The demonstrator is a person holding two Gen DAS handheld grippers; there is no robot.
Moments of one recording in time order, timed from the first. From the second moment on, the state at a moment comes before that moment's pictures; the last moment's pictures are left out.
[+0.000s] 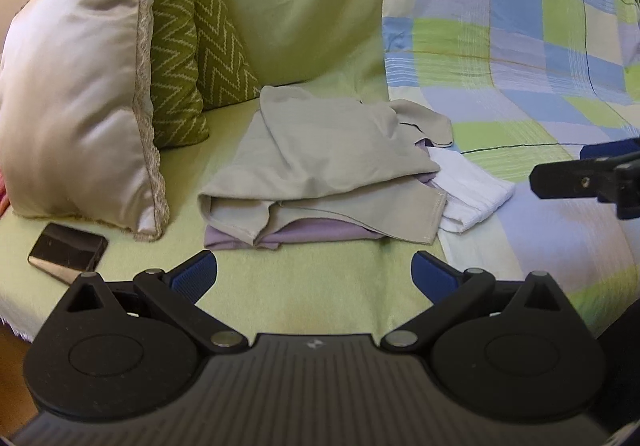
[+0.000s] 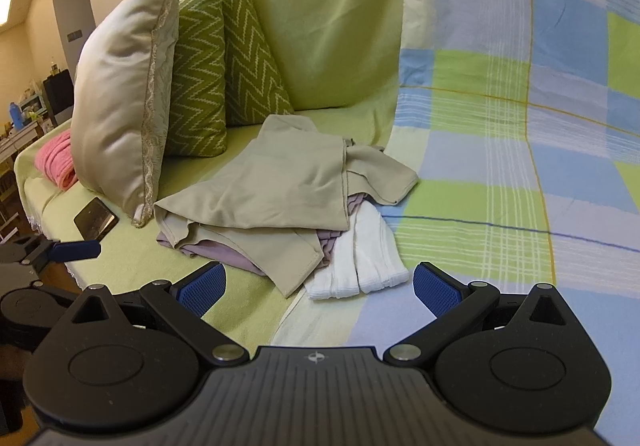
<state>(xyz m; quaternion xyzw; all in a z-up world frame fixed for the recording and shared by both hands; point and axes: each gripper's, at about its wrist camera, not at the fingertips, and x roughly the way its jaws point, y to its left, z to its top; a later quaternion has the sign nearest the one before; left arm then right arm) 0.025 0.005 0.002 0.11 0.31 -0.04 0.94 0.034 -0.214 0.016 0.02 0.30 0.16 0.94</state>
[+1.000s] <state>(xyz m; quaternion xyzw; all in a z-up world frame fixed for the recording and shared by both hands) 0.169 -0.009 0.001 0.31 0.21 -0.18 0.91 0.147 -0.187 -0.025 -0.23 0.26 0.25 0.90</state>
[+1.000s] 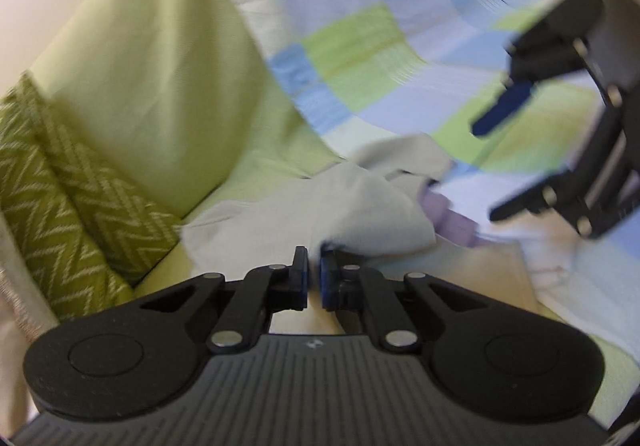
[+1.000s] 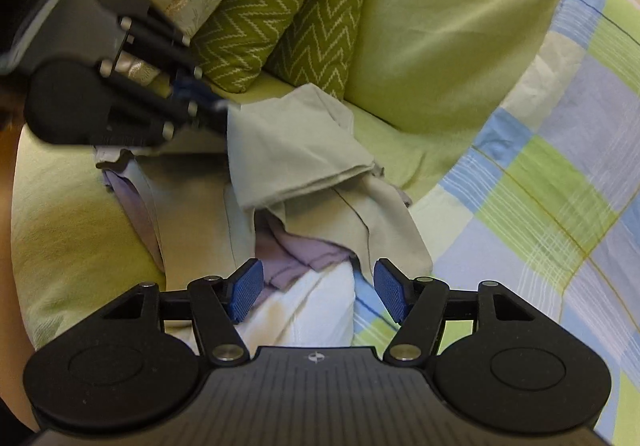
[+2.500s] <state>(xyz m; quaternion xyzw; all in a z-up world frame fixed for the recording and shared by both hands) 0.150 0.065 0.027 0.27 0.18 -0.12 0.94 0.273 -0.274 -0.046 0.10 0.35 0.18 0.91</state>
